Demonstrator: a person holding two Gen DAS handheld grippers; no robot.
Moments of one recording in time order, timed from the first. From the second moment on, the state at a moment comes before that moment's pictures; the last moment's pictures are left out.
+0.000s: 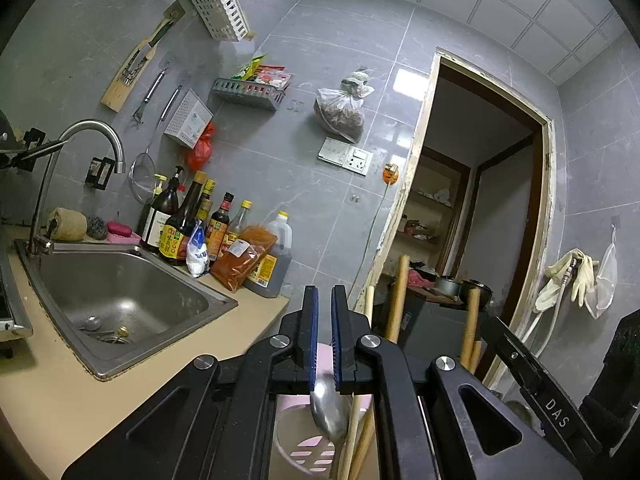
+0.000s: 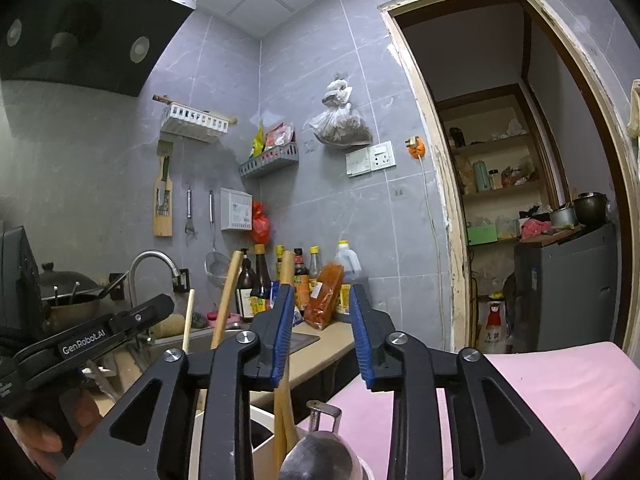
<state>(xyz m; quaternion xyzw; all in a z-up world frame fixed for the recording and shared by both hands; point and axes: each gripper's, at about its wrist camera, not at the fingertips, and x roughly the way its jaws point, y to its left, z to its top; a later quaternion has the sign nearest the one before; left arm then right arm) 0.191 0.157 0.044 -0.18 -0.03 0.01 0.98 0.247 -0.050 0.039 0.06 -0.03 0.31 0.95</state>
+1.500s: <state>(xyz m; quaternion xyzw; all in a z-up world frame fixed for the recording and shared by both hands) 0.213 -0.081 0.020 0.02 0.27 -0.24 0.93 0.165 -0.282 0.031 -0.03 0.20 0.11 0.97</state>
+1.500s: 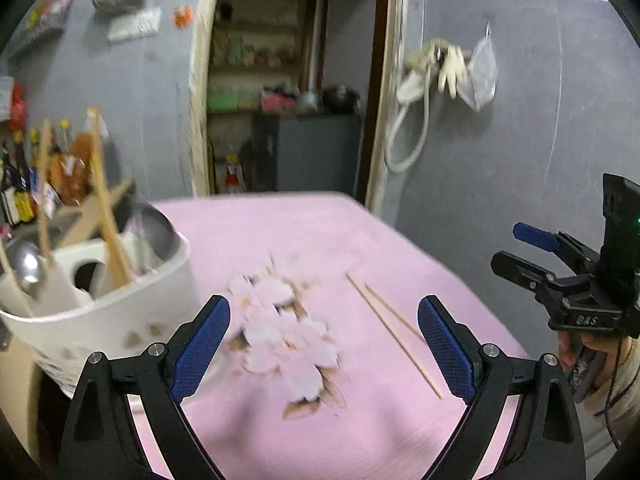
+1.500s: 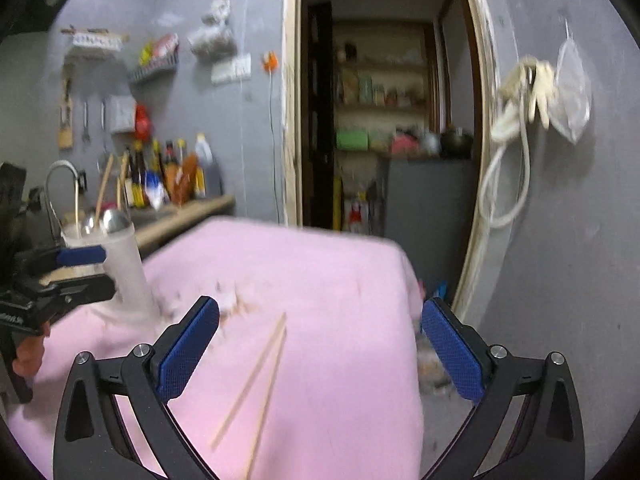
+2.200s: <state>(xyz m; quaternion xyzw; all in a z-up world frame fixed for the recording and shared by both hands) 0.286 -0.114 -0.039 -0.02 0.45 -0.28 0.85 0.197 -0.247 -0.048 -0.11 0.40 0.14 0.90</state>
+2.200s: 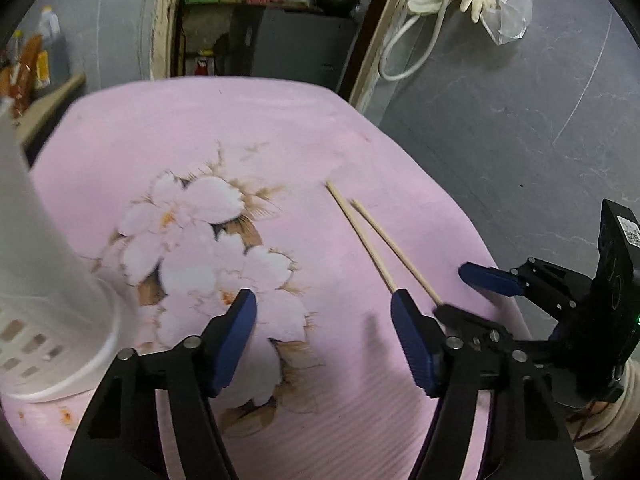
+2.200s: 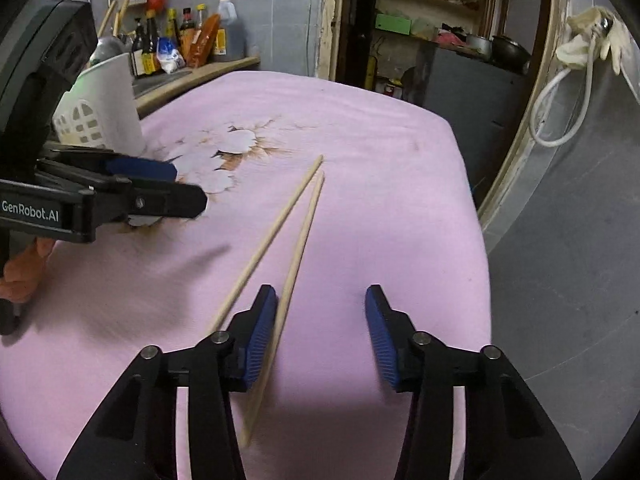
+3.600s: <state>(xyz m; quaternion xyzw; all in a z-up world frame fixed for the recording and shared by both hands) 0.309 -0.119 -0.036 -0.05 0.50 -0.29 0.82 0.316 -0.255 -0.039 -0.08 0.50 0.18 0.84</state>
